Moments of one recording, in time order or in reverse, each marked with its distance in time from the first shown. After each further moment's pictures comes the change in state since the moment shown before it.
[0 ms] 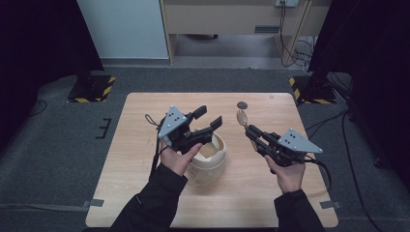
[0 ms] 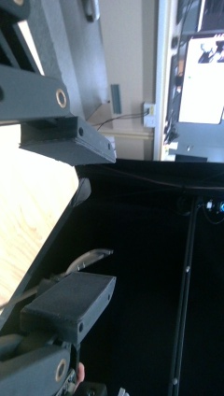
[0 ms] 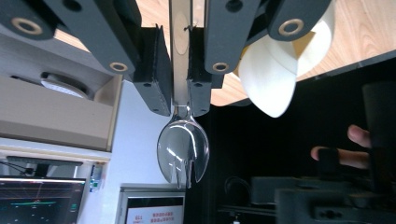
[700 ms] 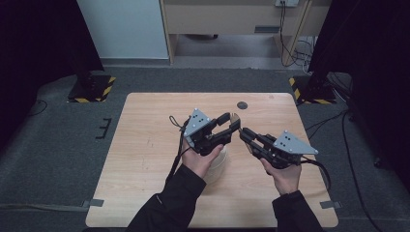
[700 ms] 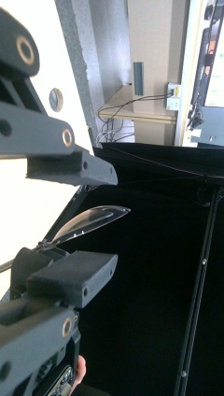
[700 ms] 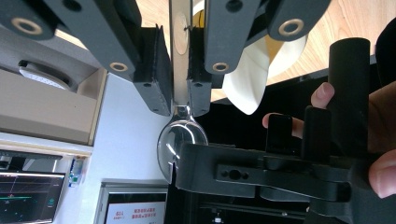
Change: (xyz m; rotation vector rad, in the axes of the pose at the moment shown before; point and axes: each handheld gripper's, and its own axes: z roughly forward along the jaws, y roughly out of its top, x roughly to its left) left arm -0.025 -0.014 0.032 0.068 -0.021 -0.063; right arm 0.011 0.000 0.004 -0.010 0.066 -0.015
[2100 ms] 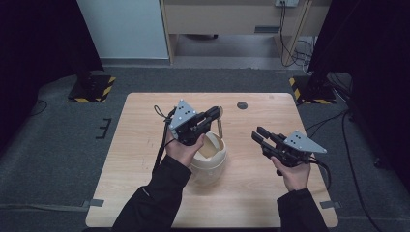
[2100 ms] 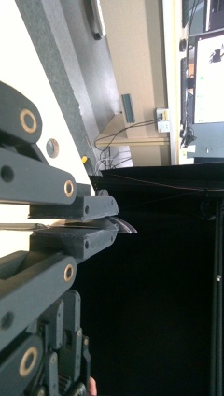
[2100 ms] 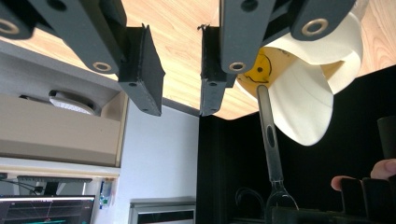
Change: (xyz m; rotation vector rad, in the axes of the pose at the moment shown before) left arm 0.032 0.020 -0.021 0.041 0.065 0.166; right arm -0.032 -0.023 -0.016 0.053 -0.101 0.054
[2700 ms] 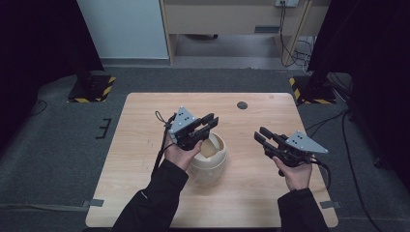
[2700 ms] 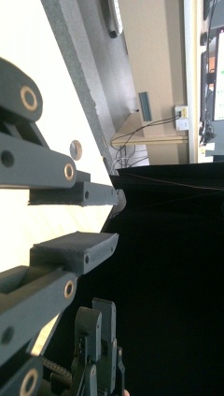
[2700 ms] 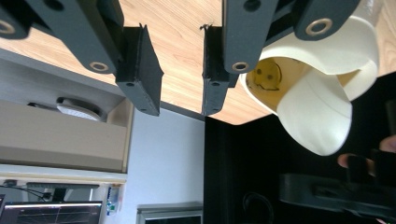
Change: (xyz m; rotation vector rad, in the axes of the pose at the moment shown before) left arm 0.010 -0.023 -0.005 0.044 -0.007 -0.023; right arm -0.007 -0.006 -0.003 0.022 -0.030 0.002
